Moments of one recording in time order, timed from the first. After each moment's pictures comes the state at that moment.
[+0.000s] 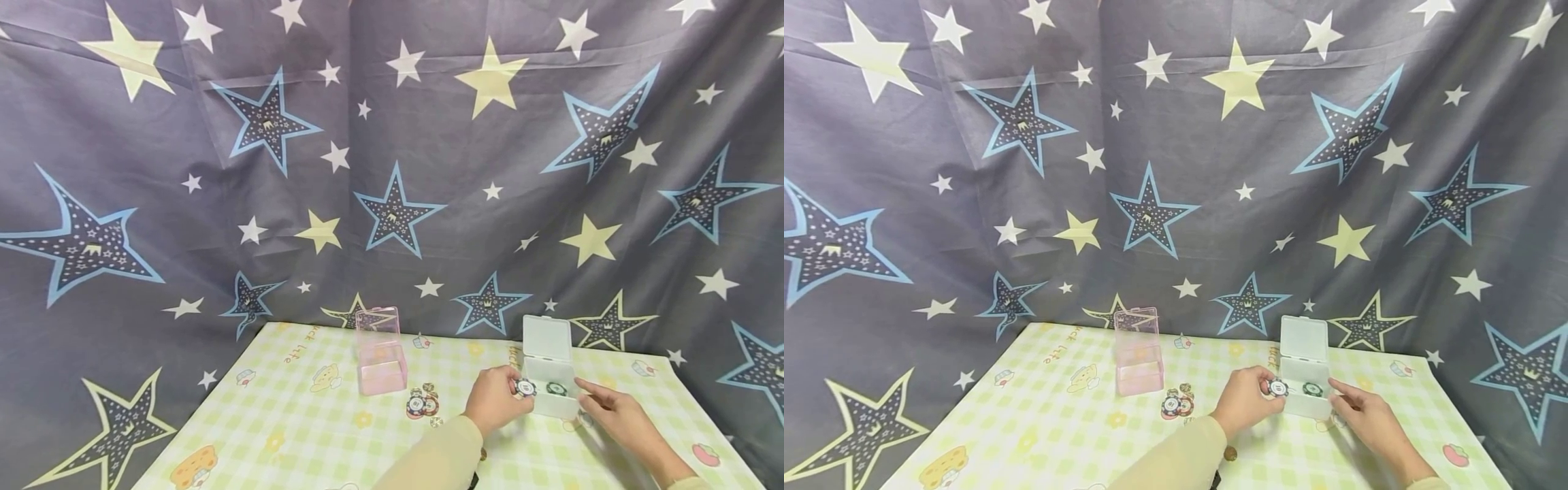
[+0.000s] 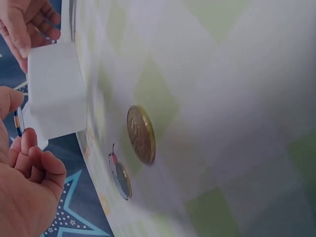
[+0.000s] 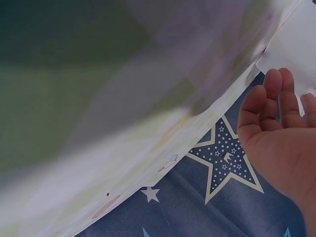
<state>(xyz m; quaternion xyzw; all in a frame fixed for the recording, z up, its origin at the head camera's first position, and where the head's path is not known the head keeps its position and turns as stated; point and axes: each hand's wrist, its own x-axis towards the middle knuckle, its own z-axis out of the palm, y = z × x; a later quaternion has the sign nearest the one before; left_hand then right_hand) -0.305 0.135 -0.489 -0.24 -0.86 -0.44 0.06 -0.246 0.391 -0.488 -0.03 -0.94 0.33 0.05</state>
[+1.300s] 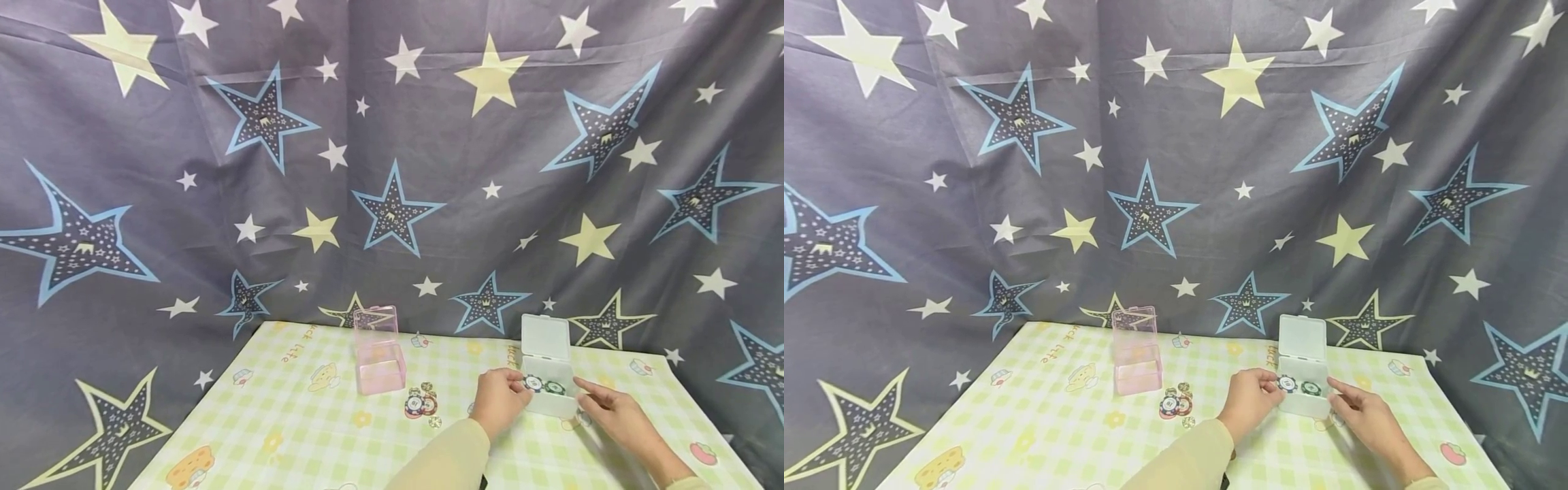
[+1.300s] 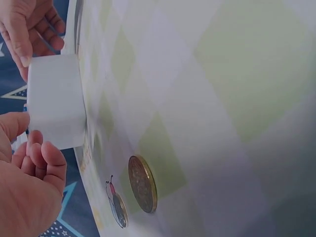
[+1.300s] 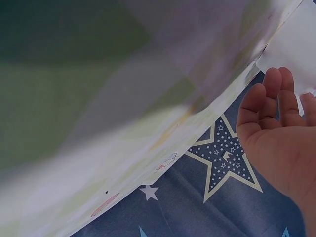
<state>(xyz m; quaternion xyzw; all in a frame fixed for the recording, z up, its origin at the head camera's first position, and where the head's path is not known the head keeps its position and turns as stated) -0.304 0.156 -0.499 -0.16 -0.82 -0.55 0.04 -0.244 0.389 -0.487 -0.03 -0.94 0.33 0.05</state>
